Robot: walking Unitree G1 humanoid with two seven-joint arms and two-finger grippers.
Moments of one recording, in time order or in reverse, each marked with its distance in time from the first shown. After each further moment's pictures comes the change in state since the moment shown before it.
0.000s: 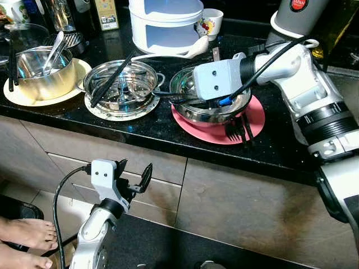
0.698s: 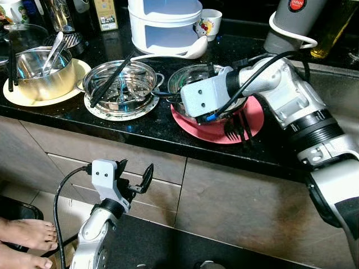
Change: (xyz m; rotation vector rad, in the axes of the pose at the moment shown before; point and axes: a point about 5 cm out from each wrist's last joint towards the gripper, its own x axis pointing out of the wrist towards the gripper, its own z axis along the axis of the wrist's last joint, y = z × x) left arm 0.000 -0.002 -0.001 -0.001 0.002 -0.008; right arm 0.025 0.017 0.003 -0.058 0.026 0.049
